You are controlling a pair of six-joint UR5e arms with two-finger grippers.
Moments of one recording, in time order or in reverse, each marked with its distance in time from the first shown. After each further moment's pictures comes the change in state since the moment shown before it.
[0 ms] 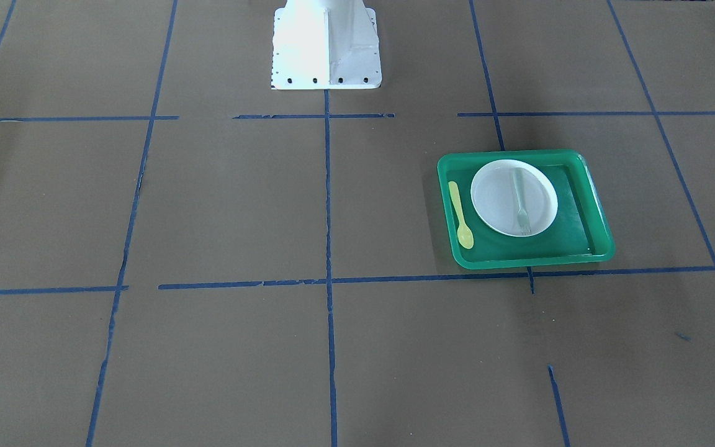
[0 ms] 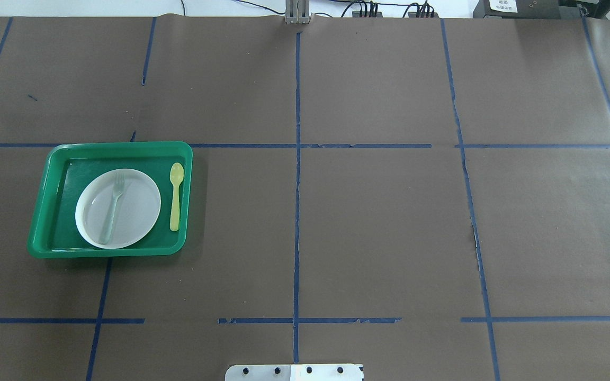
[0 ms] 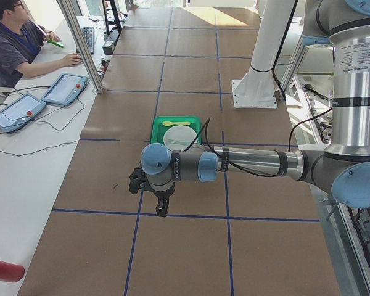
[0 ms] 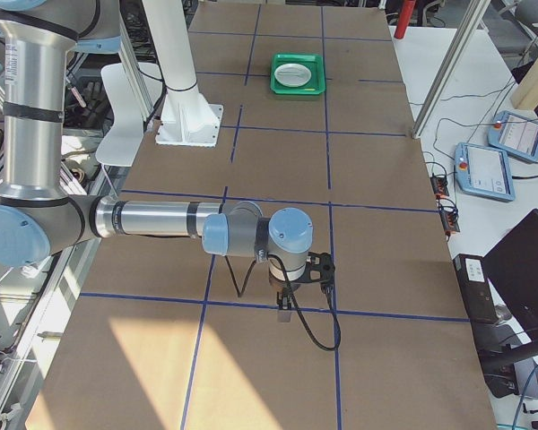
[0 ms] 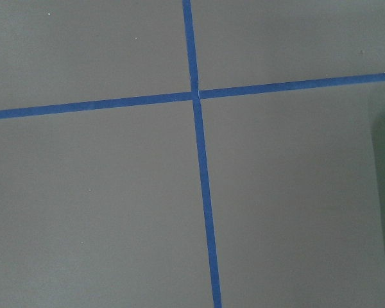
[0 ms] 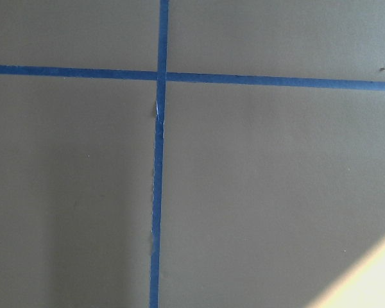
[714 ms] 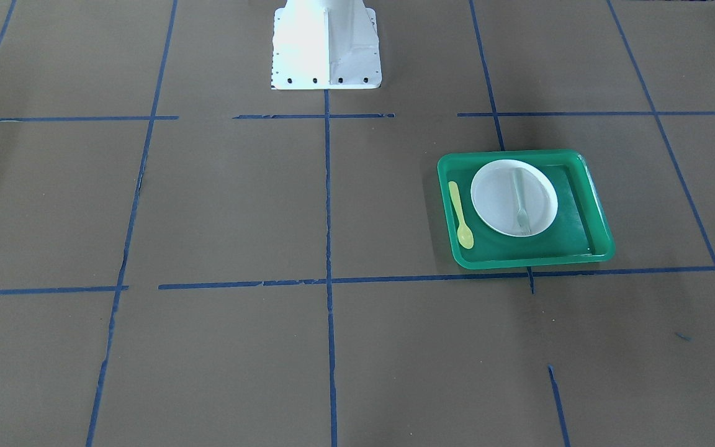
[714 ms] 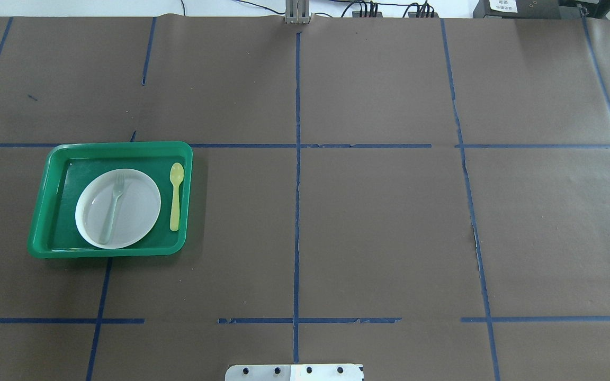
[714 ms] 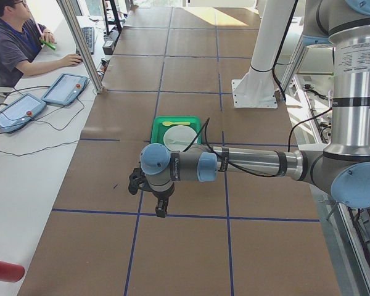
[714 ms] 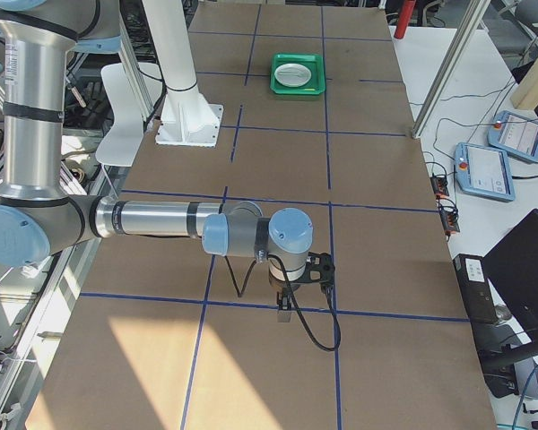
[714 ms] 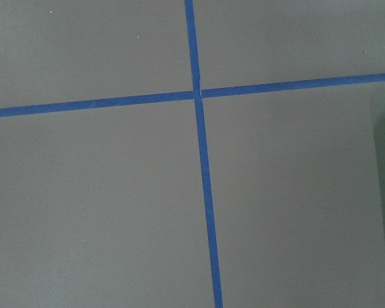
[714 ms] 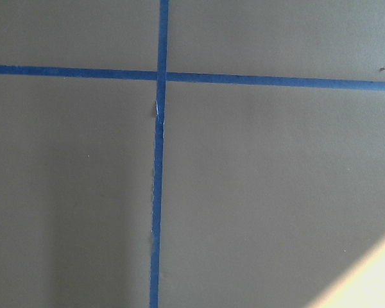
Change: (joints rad) left arm 0.000 -0.006 0.005 -0.001 0.003 -0.003; right arm 0.000 0.000 -0.001 0.000 0.000 0.000
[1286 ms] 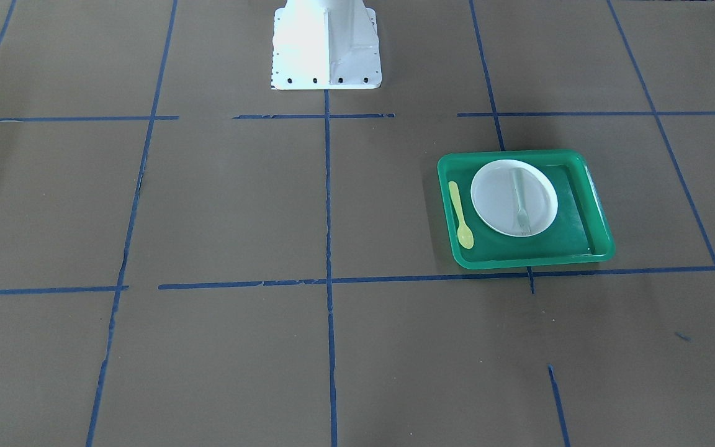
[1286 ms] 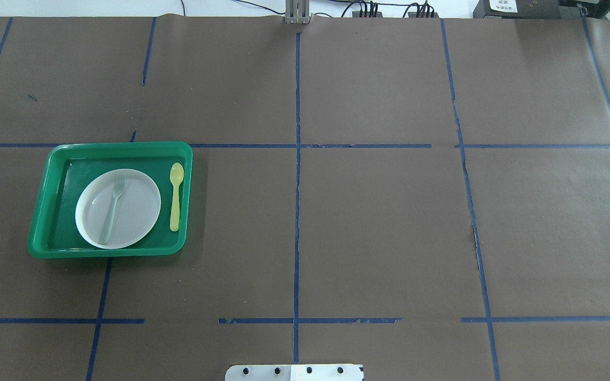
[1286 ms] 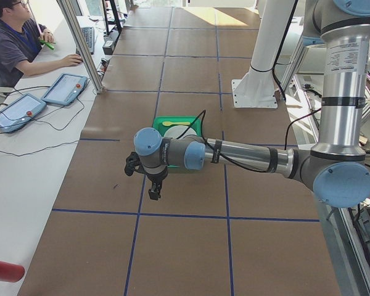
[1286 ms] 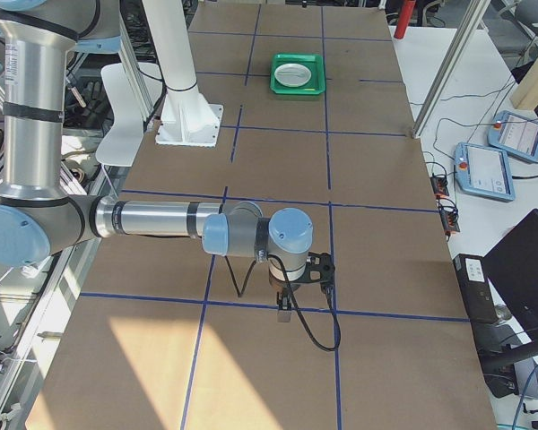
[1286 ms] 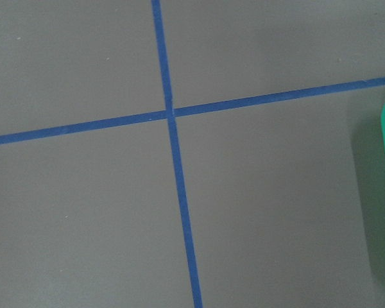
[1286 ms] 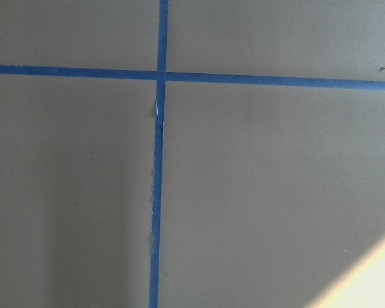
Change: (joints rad) left arm 0.174 -0.058 -0.031 -0.108 0.015 -0.194; right arm 0.000 0.000 0.000 0.000 0.000 0.000
